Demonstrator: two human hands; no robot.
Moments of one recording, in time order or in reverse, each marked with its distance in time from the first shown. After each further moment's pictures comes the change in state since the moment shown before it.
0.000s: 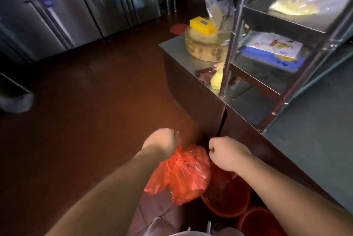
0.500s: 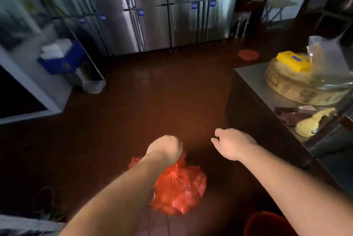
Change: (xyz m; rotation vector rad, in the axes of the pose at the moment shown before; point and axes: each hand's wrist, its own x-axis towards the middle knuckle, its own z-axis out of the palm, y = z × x) left_hand -0.049 -0.245 -0.116 0.096 0.126 -0.246; right_hand 0.131 -0.274 -0.038 -0.233 0.058 -0.336
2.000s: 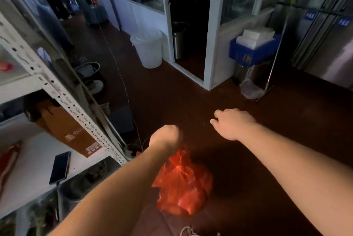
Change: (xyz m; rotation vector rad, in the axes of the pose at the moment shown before) left_hand 0.033 -0.577 -0.112 -0.308 0.260 -1.149; right_hand 0.426 -0.685 -0.078 -0.414 -0.051 -1.074
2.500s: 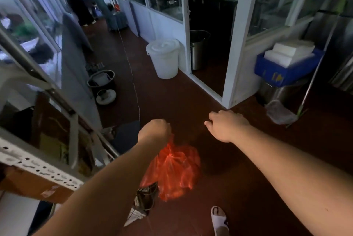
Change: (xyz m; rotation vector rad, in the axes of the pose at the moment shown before) left_hand 0.261 -0.071 -0.082 0.027 0.104 -0.245; right_hand 0.283 -0.007 -0.064 0.006 0.015 -0.131
